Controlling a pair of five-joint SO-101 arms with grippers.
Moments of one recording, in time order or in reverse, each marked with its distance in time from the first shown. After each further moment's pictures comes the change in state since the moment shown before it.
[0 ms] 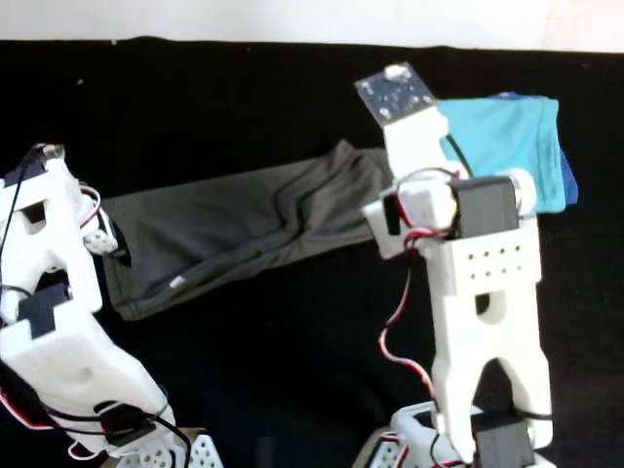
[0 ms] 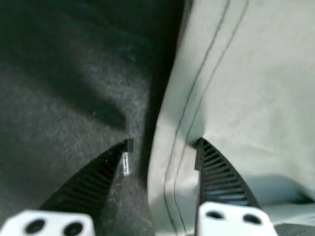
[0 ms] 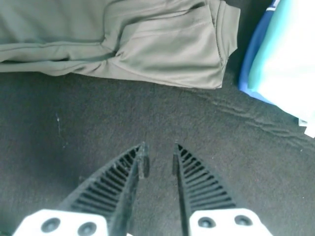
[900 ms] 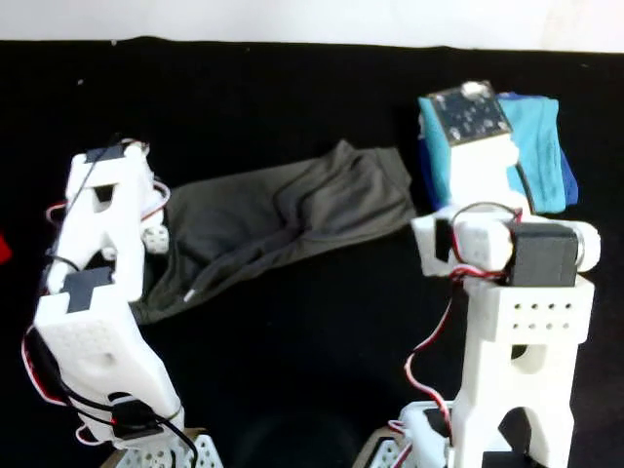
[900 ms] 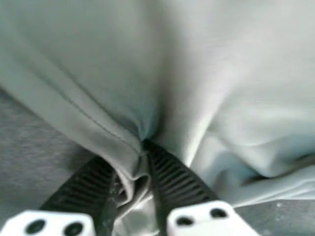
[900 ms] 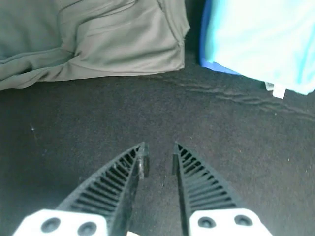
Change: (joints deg) left arm 12.0 3.6 -2.2 6.3 0.9; right arm 11.6 -10.7 6.9 0.0 0.0
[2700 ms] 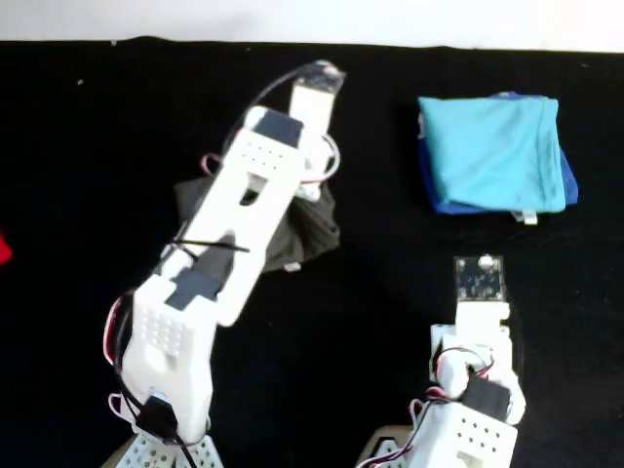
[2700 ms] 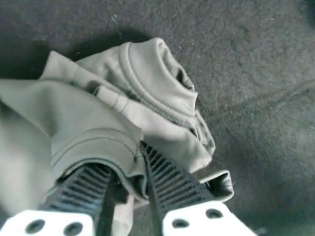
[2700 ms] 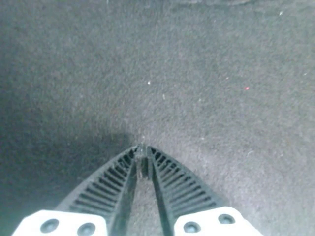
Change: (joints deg) left arm 38.7 6.2 -31.2 -1.8 5.5; right arm 23.4 -57.9 96.7 -46.3 8.4
